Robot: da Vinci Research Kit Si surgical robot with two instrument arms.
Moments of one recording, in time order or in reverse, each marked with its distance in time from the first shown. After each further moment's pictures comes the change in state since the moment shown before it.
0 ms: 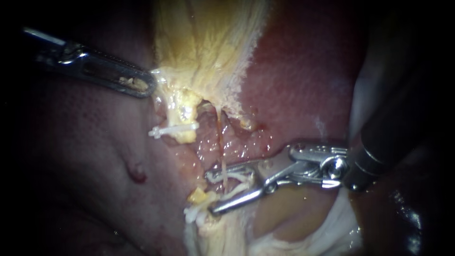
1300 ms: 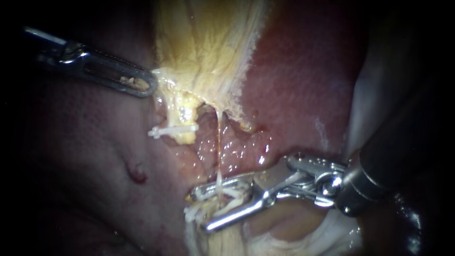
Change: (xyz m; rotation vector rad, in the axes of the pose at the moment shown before) right arm 0.002 -0.004 0.001 0.142 0.119 0.058; left arm 0.000 0.000 0.000 -0.001 0.000 -0.001
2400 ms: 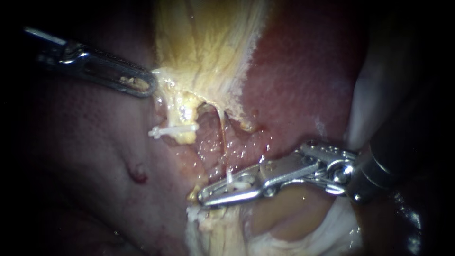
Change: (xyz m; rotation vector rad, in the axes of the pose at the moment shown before) right arm 0.000 0.001 -0.003 -0.019 -0.013 0.012; left arm 0.000 0.000 0.000 0.000 0.000 0.000
